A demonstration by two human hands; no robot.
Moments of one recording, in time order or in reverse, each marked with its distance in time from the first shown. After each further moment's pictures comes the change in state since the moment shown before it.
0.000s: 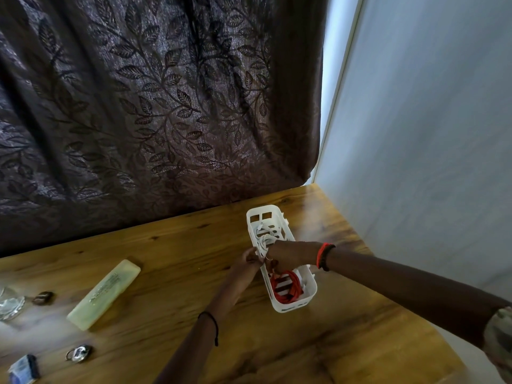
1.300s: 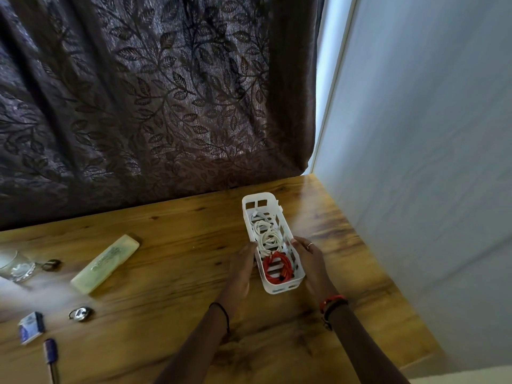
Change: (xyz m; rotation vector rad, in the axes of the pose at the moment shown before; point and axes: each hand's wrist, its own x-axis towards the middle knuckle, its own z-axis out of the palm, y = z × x) left_hand -0.005 -0.033 0.047 -0.475 0.121 0.041; right_hand -0.067 -0.012 0.077 1.507 0.851 0.432
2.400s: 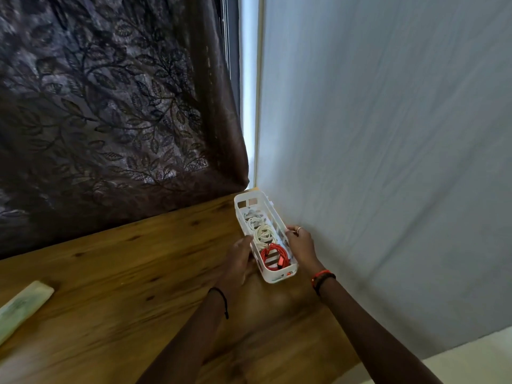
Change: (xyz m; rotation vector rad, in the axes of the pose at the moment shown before) left_hand 0.038 0.015 0.143 -0.005 -0.179 0.015; right_hand 0.069 -0.050 -0.118 -0.327 0.179 -0.122
